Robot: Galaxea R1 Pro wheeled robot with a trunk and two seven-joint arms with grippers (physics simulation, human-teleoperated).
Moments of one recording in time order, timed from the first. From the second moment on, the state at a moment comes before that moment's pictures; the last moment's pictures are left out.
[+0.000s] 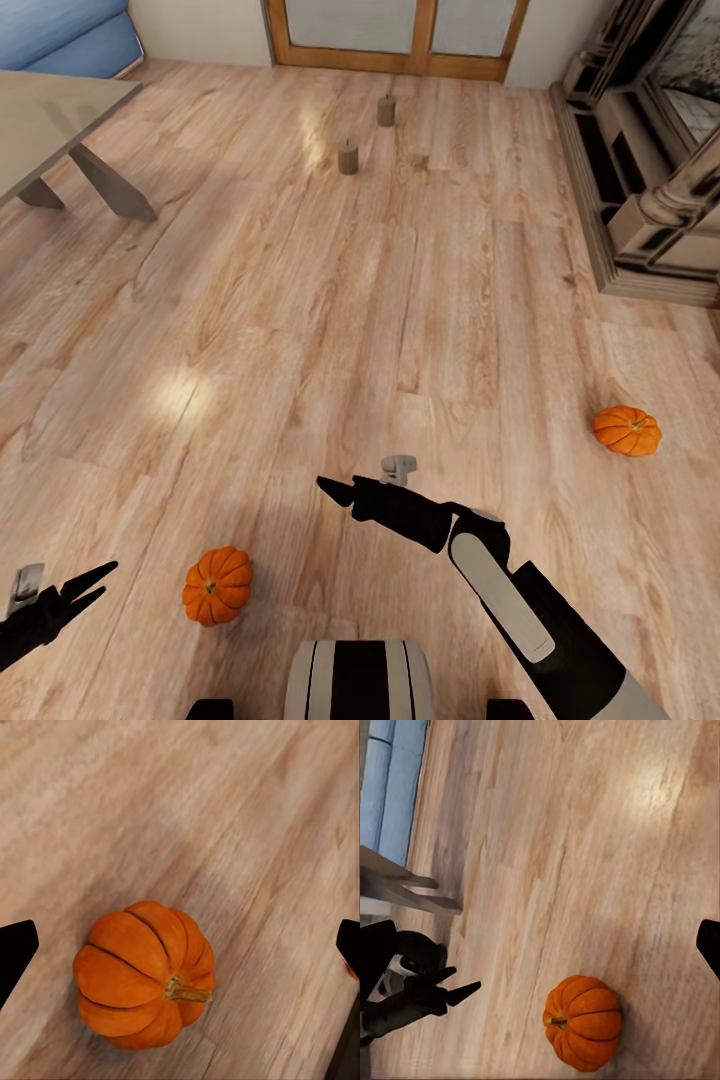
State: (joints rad) left arm -0.41 0.49 0.65 -0.51 0.26 0.56 -1.21; right arm -0.51 -0.09 0.54 -1.52 -0.95 0.54 0.08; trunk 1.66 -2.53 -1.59
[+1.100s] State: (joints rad) left arm -0.41 0.47 0.64 -0.52 0.37 0.56 -1.23; right arm -0.51 -0.06 0.54 -1.55 -0.97 0.53 0.56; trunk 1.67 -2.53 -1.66
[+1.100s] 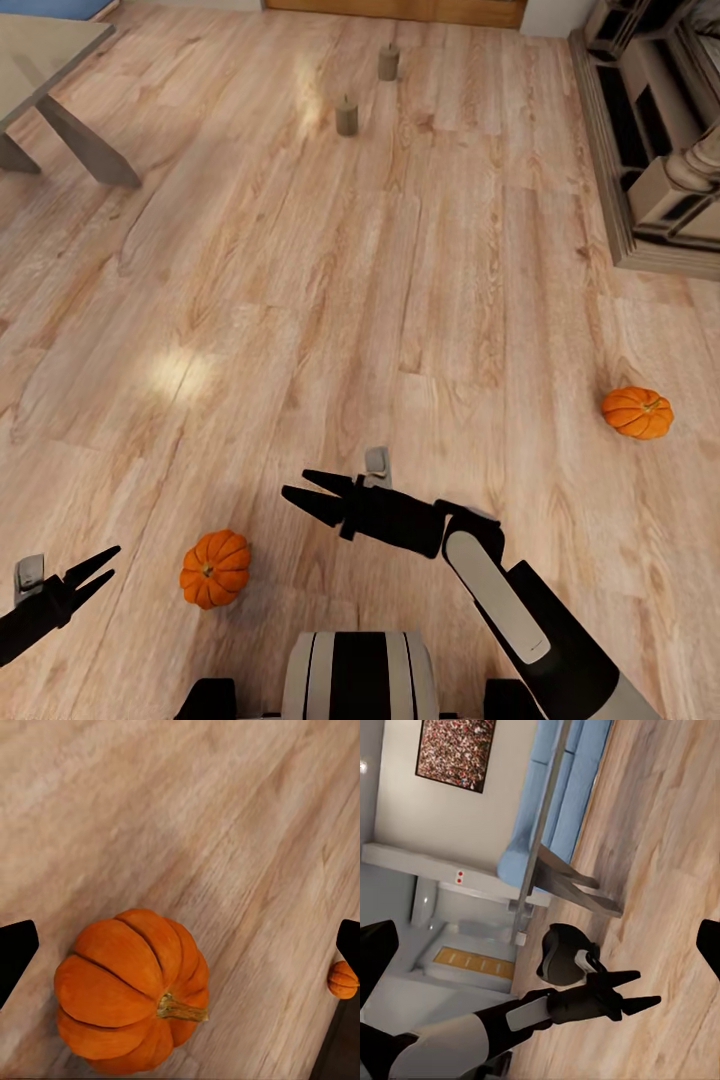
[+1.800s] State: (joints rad) left arm -0.41 0.45 0.64 -0.53 0.37 0.55 -1.23; right arm -0.51 -0.07 0.53 -1.55 -0.97 0.52 0.58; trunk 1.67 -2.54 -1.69
